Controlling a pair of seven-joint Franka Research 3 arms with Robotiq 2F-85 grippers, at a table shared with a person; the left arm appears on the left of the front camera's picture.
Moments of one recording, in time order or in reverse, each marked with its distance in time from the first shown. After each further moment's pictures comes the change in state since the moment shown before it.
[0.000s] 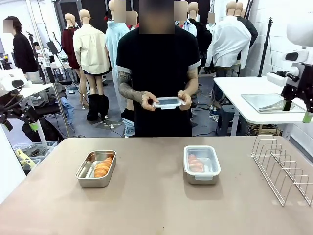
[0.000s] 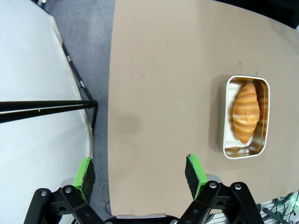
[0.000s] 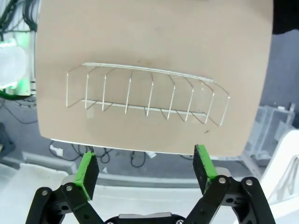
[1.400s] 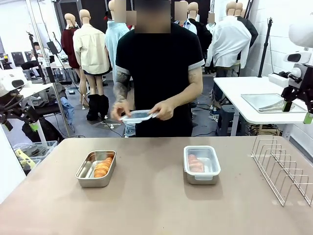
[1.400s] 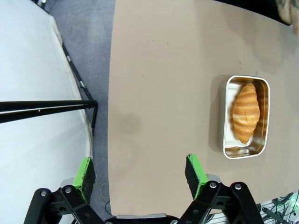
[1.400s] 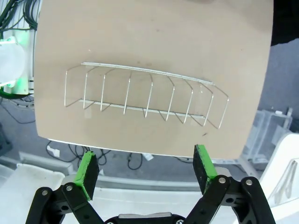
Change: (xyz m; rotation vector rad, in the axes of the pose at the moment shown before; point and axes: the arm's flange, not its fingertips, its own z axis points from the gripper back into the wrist) left arm 0.000 0.000 0.000 0.000 0.000 0.000; right arm -0.004 0.000 -0.001 -0.006 -0.015 0.017
